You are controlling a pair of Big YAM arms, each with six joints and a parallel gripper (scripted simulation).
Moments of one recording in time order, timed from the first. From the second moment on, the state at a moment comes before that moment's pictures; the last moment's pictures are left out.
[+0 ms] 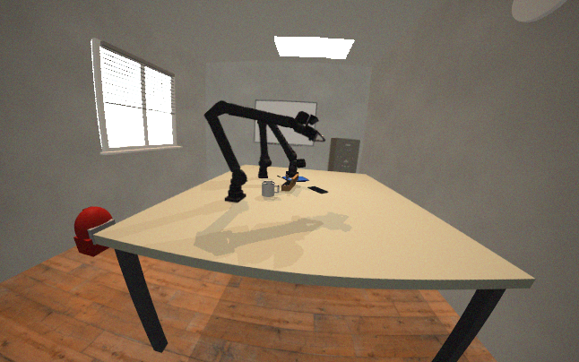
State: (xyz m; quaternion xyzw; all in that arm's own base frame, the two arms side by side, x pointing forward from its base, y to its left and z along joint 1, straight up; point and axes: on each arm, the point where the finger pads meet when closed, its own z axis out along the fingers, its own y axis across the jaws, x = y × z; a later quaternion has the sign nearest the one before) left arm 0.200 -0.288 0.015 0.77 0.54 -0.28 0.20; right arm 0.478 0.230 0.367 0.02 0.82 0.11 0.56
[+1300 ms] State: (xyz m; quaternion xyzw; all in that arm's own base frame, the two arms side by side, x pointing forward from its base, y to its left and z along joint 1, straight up) left arm 0.200 -0.288 0.015 0.77 0.54 -0.28 0.20; right arm 0.192 0.435 0.245 -0.11 0.86 0.07 0.49
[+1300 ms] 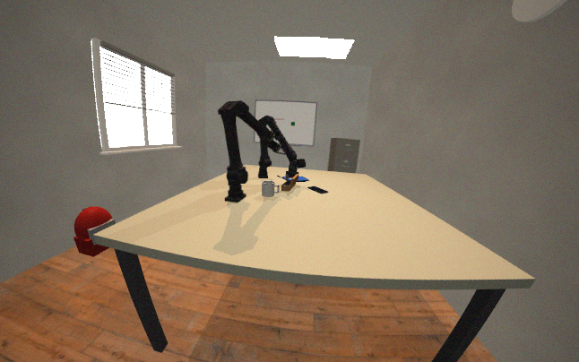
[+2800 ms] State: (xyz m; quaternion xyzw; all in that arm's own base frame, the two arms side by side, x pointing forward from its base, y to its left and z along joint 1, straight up) left arm 0.200 -0.288 0.015 0.77 0.54 -0.28 0.20; right arm 0.183 0.435 0.105 -0.12 0.86 0.07 0.50
